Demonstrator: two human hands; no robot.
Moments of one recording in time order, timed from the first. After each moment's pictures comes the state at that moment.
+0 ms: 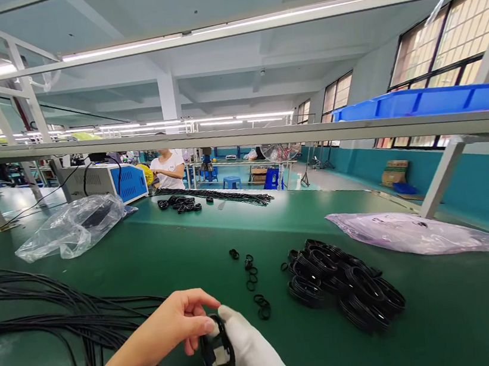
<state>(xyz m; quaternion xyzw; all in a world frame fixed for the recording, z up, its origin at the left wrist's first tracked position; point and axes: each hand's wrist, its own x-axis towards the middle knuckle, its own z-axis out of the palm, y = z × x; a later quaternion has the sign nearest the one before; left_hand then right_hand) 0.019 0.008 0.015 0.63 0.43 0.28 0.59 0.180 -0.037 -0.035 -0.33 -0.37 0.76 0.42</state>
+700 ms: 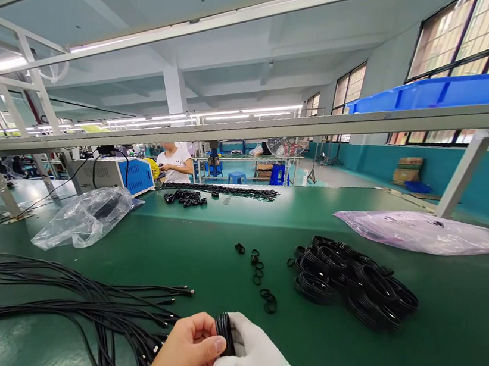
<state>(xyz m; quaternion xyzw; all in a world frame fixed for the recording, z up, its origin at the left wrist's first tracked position) 0.032 -0.030 -0.031 0.49 0.41 0.40 0.66 0.180 -0.047 -0.025 -0.32 -0.47 0.72 0.39</state>
